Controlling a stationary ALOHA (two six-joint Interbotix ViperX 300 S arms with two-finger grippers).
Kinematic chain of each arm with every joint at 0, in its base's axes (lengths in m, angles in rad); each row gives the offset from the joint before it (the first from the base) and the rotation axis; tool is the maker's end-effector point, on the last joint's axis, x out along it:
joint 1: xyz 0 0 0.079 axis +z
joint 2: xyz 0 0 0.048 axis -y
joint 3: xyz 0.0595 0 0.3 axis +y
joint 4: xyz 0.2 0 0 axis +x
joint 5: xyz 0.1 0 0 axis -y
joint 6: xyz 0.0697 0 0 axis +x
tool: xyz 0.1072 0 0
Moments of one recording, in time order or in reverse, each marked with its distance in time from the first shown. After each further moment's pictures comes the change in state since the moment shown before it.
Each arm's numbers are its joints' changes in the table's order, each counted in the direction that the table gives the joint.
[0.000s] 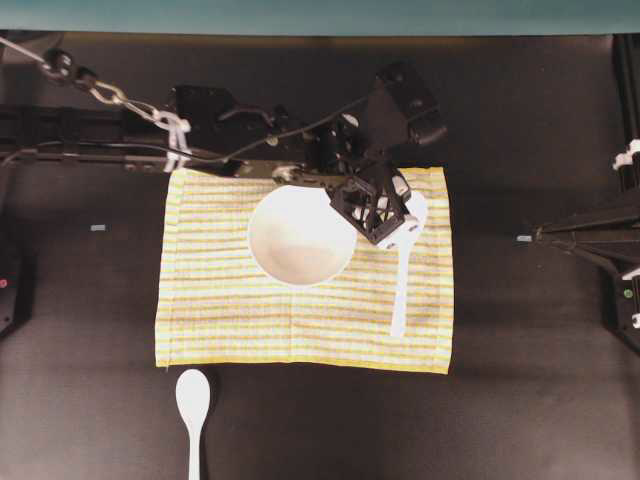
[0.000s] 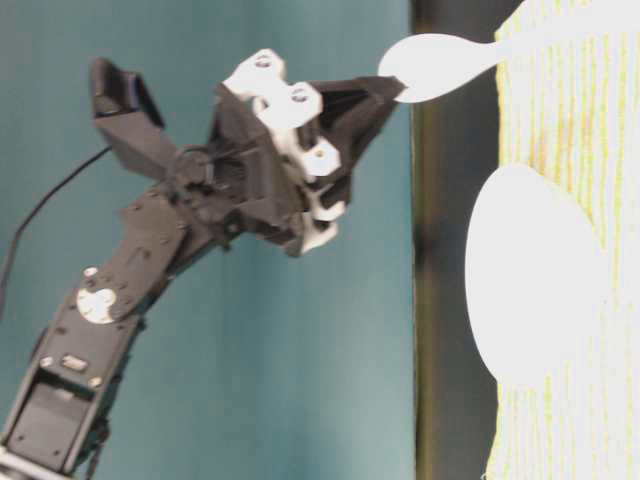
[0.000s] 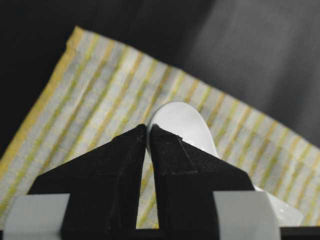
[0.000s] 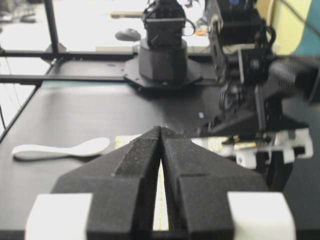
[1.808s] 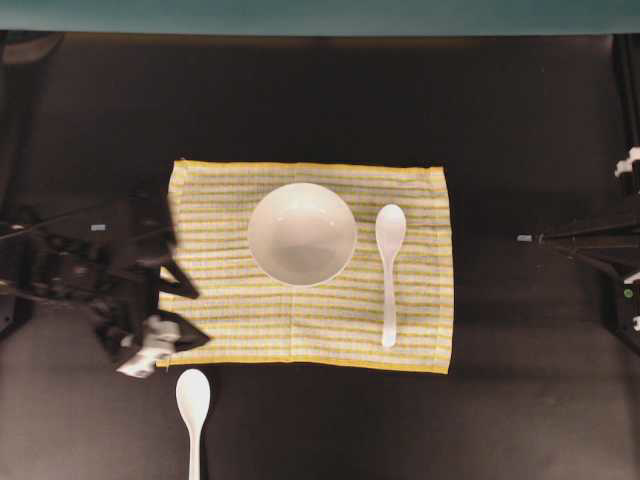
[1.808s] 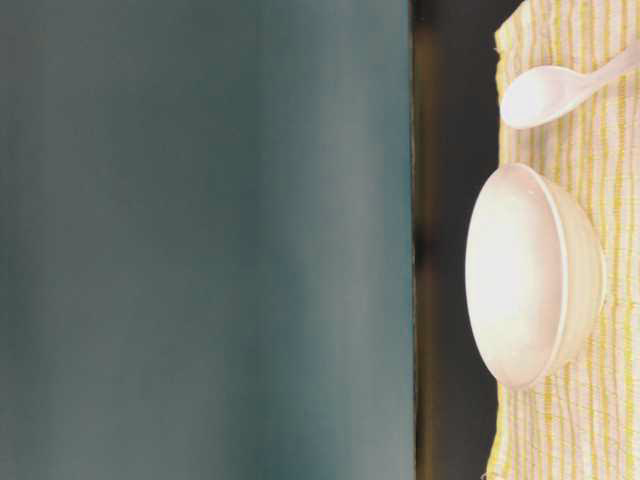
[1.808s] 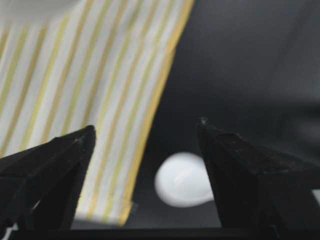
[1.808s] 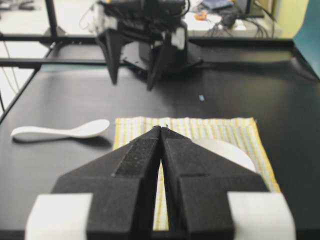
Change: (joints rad) left arm -0.311 0.761 0.945 0.002 0.212 -0.307; right arm 0.000 0.038 0.049 0.003 -0.021 -0.003
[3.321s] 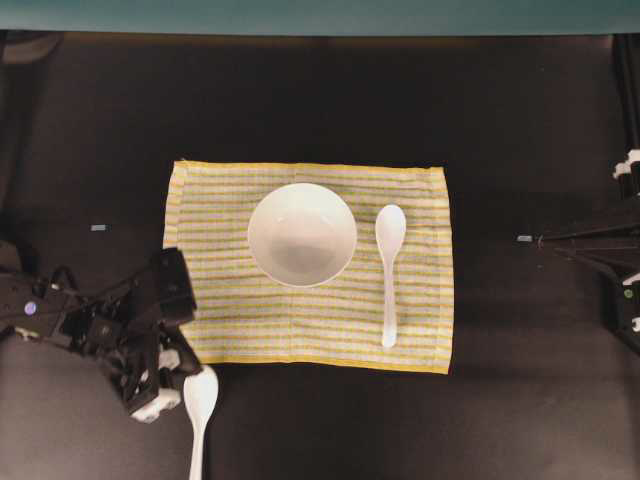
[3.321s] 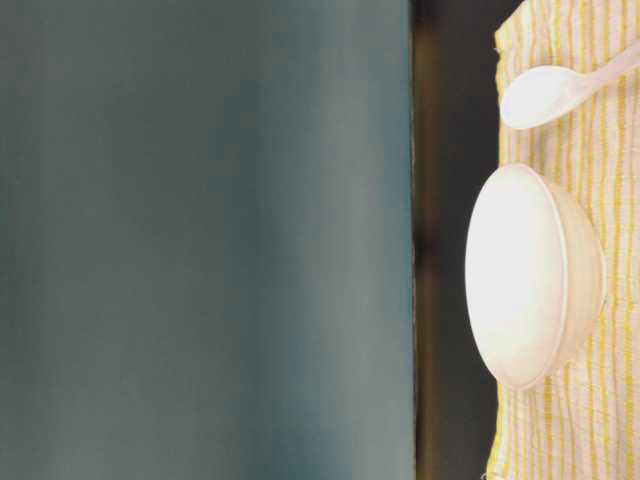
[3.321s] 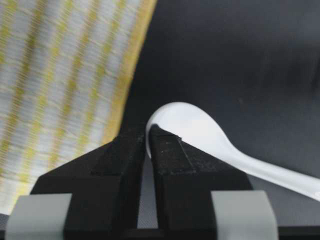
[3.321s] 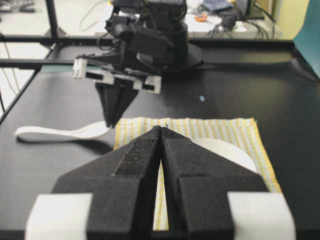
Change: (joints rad) left arm -0.107 -0.270 0.018 0.000 0.210 -0.075; right arm 0.000 -0.002 0.015 0.000 0.023 0.003
